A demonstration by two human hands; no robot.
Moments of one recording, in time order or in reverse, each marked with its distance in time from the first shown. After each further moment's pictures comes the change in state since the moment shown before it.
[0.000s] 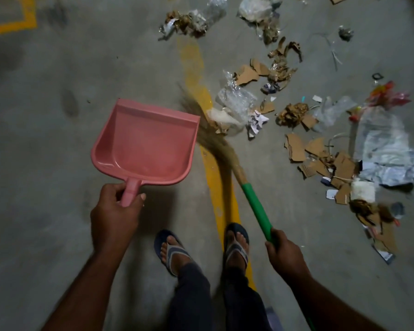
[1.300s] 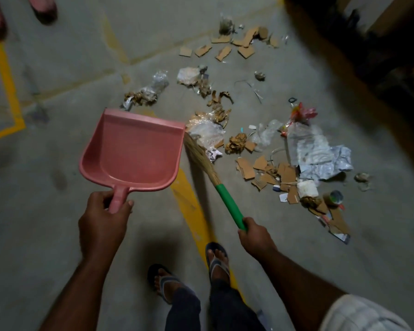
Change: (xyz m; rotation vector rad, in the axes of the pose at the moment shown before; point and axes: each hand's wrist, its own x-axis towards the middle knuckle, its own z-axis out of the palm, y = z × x) left_hand -0.078 0.202 -0.048 0.024 -0.014 0.267; right_hand -0.045 -0.014 -0.164 0.240 0.013 0.063
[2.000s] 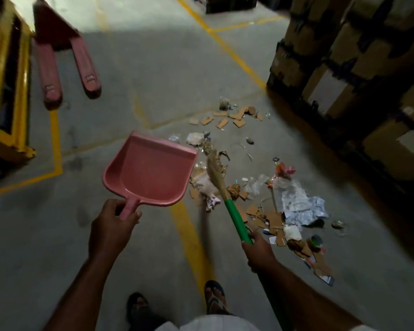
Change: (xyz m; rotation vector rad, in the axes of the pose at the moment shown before) left_hand -0.033 0.096 -0.169 -0.098 -0.030 0.123; right_hand -0.153 -0.085 -0.132 0.330 0.088 0.093
